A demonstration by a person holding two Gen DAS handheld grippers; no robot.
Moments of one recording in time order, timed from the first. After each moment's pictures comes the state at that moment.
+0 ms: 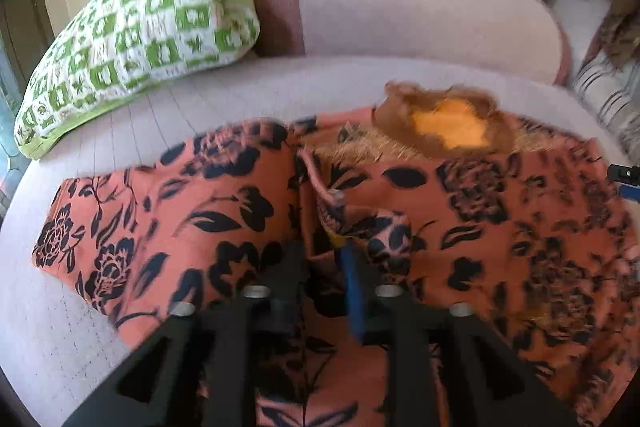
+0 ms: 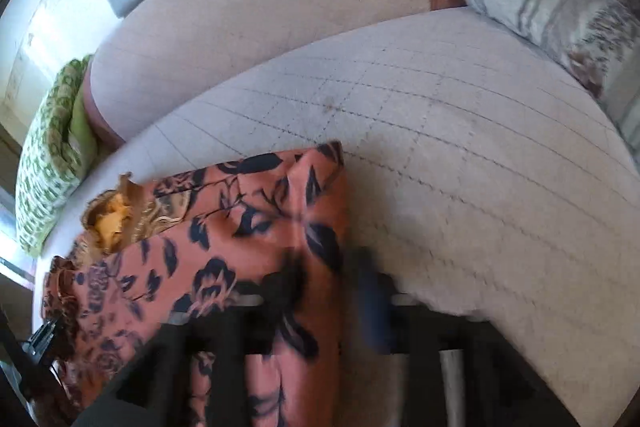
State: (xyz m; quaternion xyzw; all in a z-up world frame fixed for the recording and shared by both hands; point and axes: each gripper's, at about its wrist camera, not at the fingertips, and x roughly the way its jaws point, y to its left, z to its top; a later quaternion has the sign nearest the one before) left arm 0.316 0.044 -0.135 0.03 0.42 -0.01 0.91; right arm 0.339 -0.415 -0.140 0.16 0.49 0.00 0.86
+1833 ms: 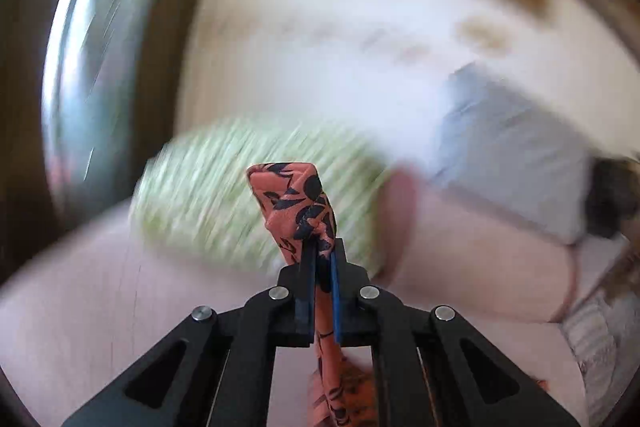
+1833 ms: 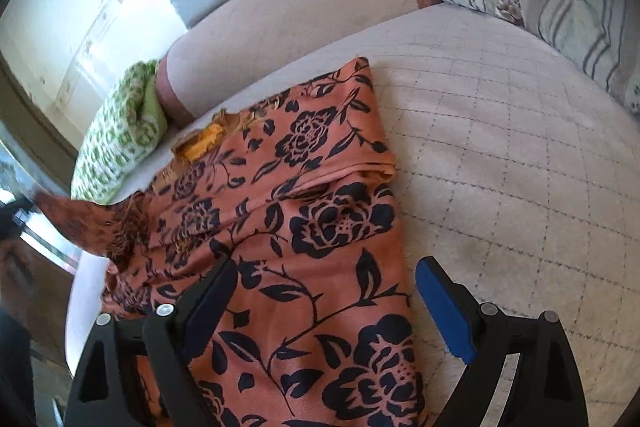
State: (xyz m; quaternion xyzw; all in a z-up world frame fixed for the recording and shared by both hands) left arm 0.245 0.203 0.139 -0.15 0.15 0.07 0.97; right arm 0.153 -0.388 -0.116 0.21 0.43 0.05 0.88
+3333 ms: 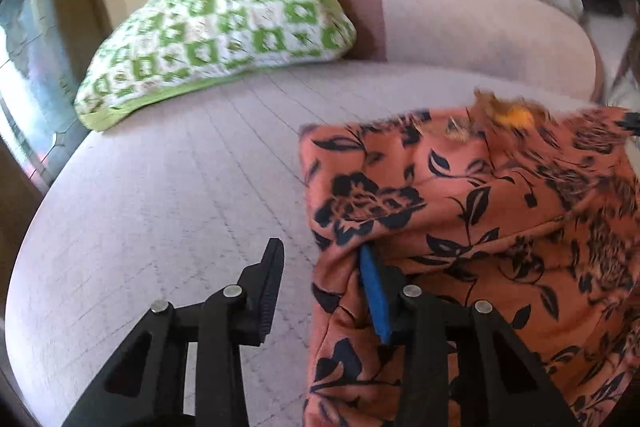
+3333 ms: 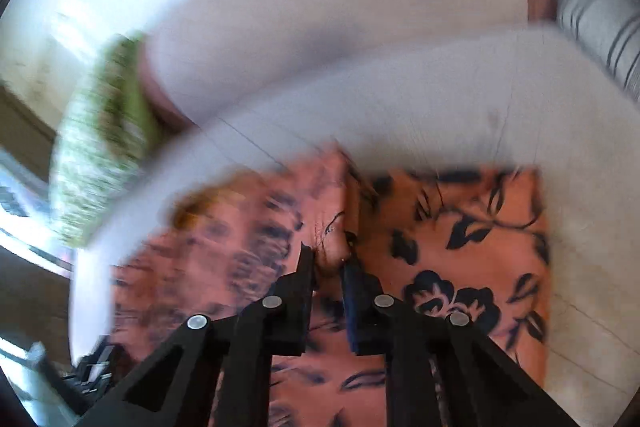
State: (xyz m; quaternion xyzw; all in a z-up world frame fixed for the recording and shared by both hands) left arm 0.246 0.142 -0.085 0.00 0.42 0.04 0.91; right arm 0.366 -0.311 -0.082 0.17 0.49 0.08 0.85
